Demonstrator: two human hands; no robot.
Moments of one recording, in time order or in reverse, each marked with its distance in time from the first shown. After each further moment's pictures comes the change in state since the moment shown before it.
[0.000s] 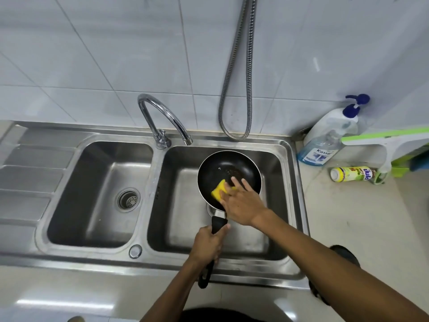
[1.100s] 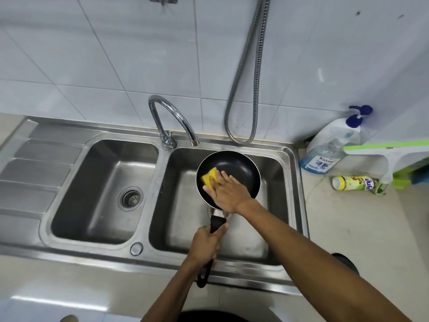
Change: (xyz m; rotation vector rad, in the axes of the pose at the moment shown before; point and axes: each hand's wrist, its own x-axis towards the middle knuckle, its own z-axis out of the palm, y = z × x) left_hand -0.006 0.002 -0.005 -0.039 0.022 0.009; right_hand 0.044 -0.024 -0.020 0.233 -0.010 0.028
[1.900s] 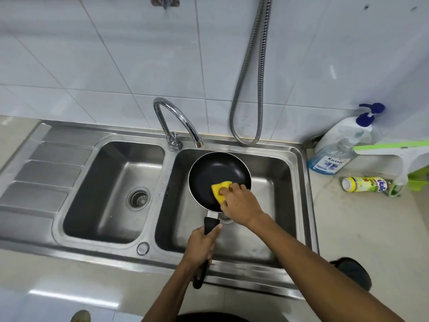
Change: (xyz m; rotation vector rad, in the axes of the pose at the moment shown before) left_hand -0.002 -0.003 -0.020 -0.003 0.068 0.003; right_hand -0.024 0.009 0.019 -0.085 0.172 0.025
